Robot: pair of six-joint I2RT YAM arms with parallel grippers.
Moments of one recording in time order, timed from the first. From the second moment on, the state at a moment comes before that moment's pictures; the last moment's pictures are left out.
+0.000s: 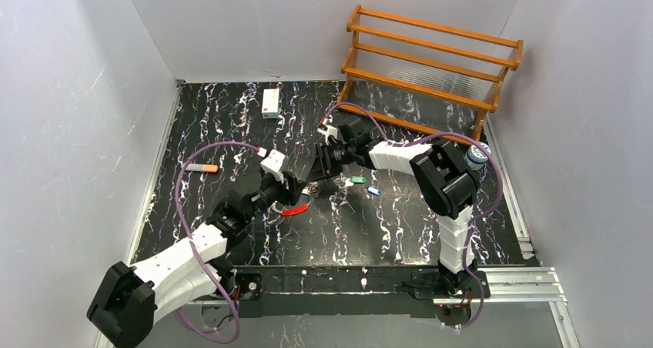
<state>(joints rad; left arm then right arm) -0.63 0.91 0.36 0.31 0.04 -0.13 0.67 2.02 1.25 0.01 -0.76 0.53</state>
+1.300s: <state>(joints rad) -0.63 0.95 0.33 0.39 0.13 -0.09 0.65 2.09 1.29 -0.02 -0.78 0.55</state>
